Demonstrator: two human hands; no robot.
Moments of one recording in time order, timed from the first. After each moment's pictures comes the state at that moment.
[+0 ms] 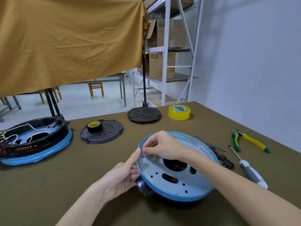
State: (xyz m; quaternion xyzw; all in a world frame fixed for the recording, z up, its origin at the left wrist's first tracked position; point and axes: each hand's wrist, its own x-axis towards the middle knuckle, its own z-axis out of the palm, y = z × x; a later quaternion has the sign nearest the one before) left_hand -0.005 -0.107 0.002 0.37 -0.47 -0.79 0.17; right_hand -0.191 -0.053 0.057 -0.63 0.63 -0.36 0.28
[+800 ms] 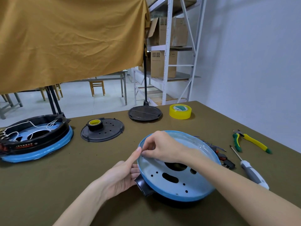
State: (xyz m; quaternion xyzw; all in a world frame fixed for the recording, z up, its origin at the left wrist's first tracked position) left_hand -0.005 -0.113 -0.004 0.34 -0.48 -0.79 0.16; right_hand -0.187 -0.053 0.059 -0.71 0.63 -0.27 0.13
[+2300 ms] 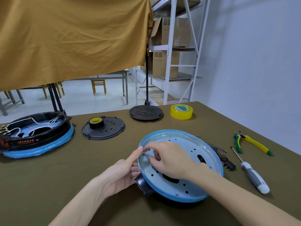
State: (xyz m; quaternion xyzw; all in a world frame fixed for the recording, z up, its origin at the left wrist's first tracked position) left_hand -0.003 -0.116 -0.005 0.33 -0.53 -0.77 0.14; right_hand -0.177 -0.019 0.042 -0.73 0.64 -0.23 0.00
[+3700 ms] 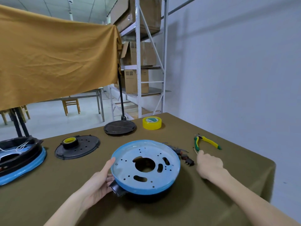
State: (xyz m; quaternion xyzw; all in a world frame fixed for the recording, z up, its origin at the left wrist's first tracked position) left_hand -0.008 -0.101 -0.004 0.37 -0.49 -0.76 0.21; right_hand -0.309 0.121 0.031 -0.30 0.95 0.04 0.00
